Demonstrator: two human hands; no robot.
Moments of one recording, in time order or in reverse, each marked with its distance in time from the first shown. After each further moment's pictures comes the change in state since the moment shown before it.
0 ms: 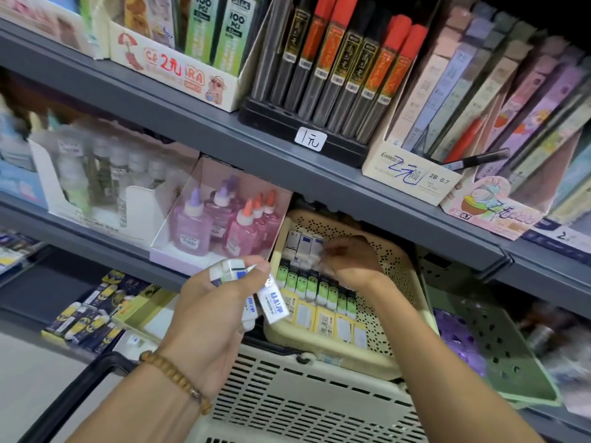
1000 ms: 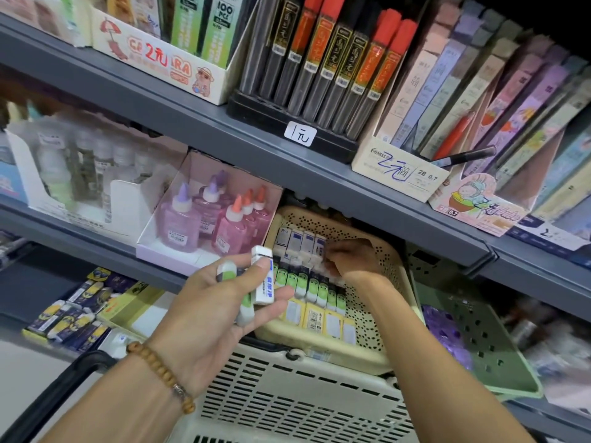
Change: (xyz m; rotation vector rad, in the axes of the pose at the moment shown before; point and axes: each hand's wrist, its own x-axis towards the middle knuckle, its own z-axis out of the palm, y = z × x) left_hand 0.002 0.002 0.003 -0.103 -0.164 -0.142; right_hand 0.003 0.017 -0.002 0.235 0.092 0.152
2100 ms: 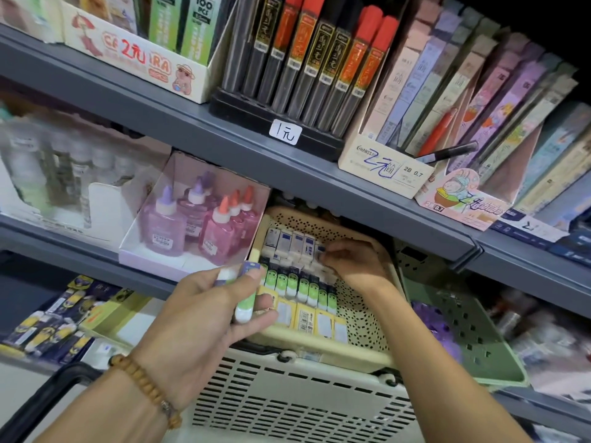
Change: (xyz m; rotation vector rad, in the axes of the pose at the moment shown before) left_hand -0.002 -0.004 0.001 0.083 0.049 -0.001; right_hand 0.001 0.021 -0.015 0.121 -0.033 -0.043
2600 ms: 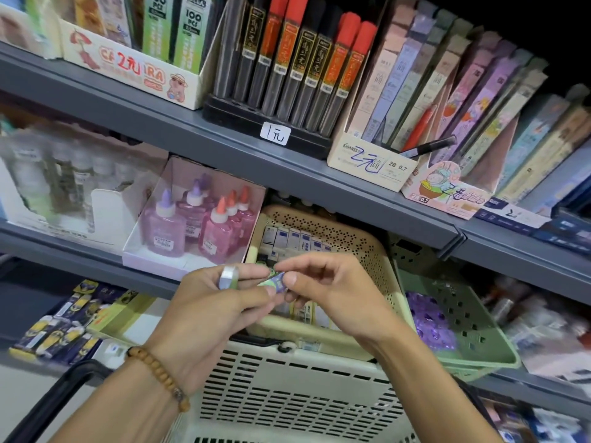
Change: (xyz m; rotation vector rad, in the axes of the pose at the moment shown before) left_hand -0.005 0.000 0.003 0.146 -0.099 0.044; right_hand -0.123 -0.057 0.002 0.313 -0.413 -0.376
